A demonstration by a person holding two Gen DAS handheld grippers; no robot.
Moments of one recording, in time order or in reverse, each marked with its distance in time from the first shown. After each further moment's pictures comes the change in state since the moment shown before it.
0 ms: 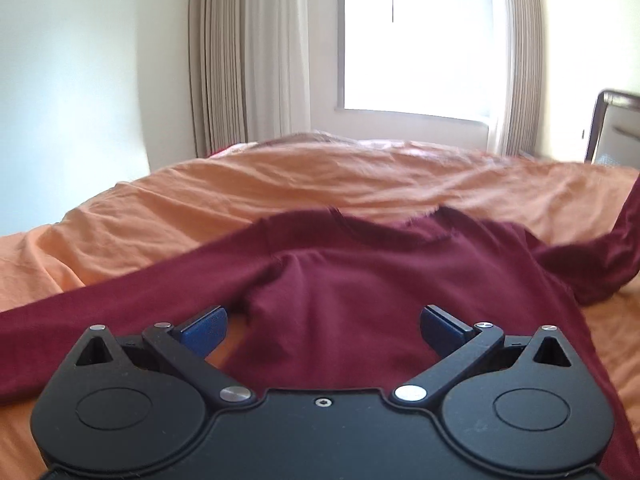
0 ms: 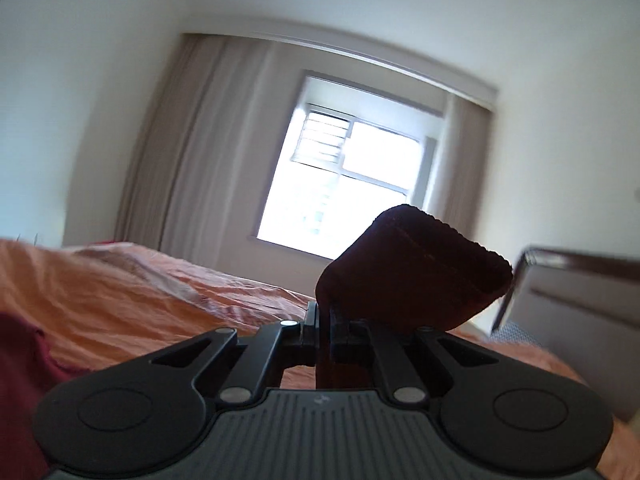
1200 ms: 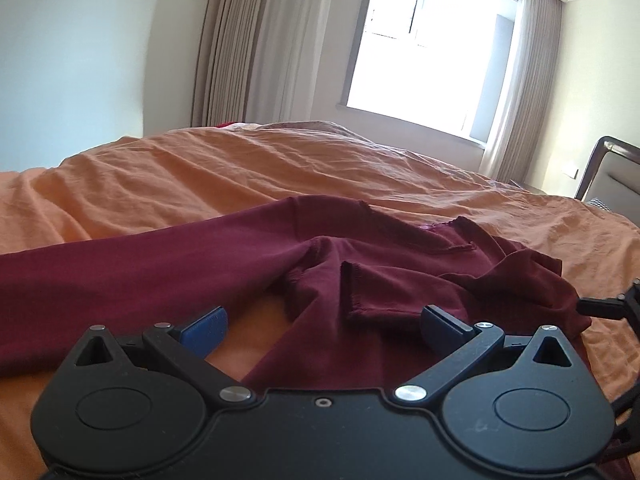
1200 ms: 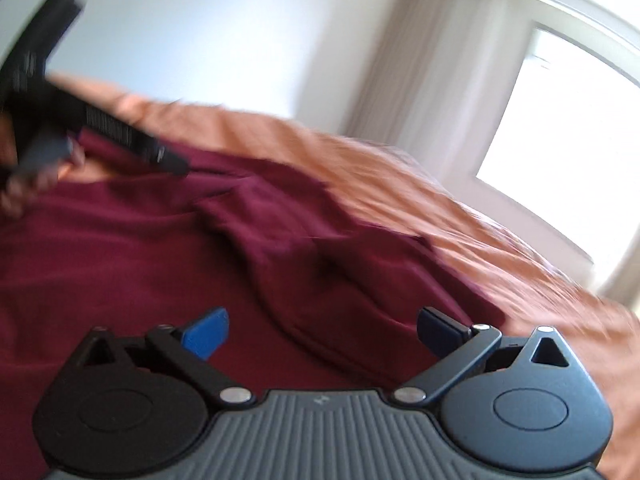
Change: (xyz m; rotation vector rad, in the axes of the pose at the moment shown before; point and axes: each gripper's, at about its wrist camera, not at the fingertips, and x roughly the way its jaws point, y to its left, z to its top) left arm 0.020 0.051 -0.015 -0.126 0.012 -0.063; right arm -0.079 0.124 -0.087 -0.169 0.213 0.586
